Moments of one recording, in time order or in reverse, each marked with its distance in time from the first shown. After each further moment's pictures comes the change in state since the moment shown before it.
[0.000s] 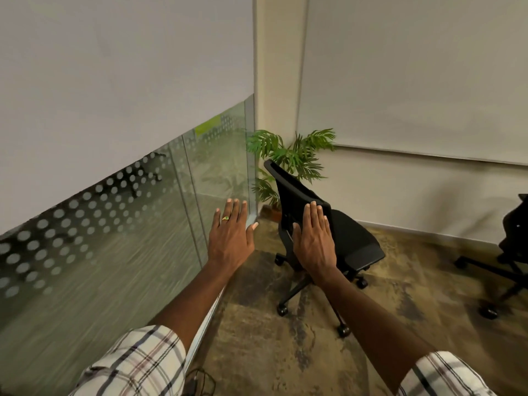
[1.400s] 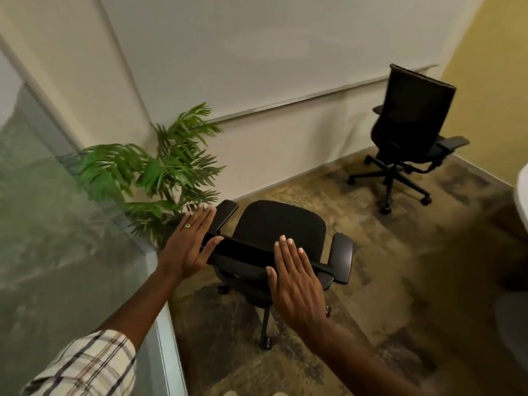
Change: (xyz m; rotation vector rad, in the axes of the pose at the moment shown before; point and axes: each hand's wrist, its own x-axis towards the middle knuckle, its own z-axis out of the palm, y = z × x) left_hand 0.546 -0.050 0.302 -0.373 -0.173 0.887; right_hand 0.300 0.062 0.201 -0.325 -0.029 0.474
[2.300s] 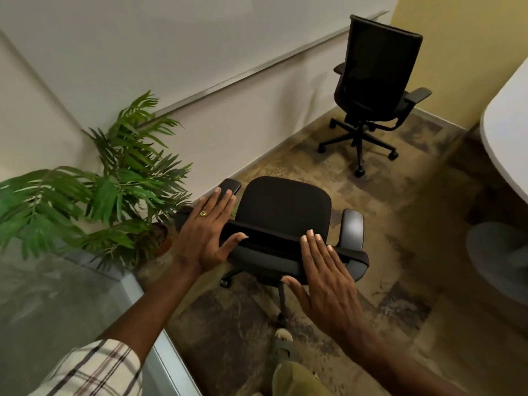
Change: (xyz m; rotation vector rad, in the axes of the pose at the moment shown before) left_hand 0.140 -0.047 0.030 -0.103 -0.074 0.351; right_hand 0.061 -0.013 0.024 -0.139 0.069 0.317
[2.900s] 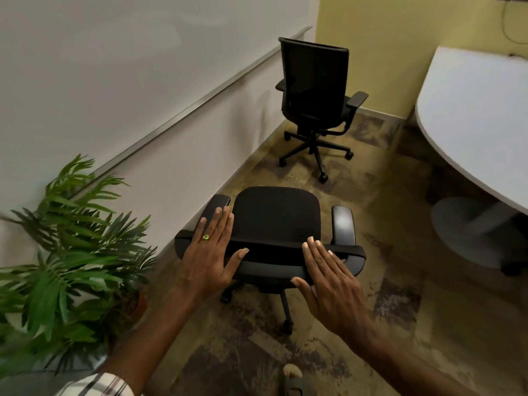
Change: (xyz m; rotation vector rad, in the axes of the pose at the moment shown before) left_hand 0.142 -0.009 0.049 0.021 -0.080 0.182; right_hand 0.085 0.076 0.019 -0.003 0.062 0.175
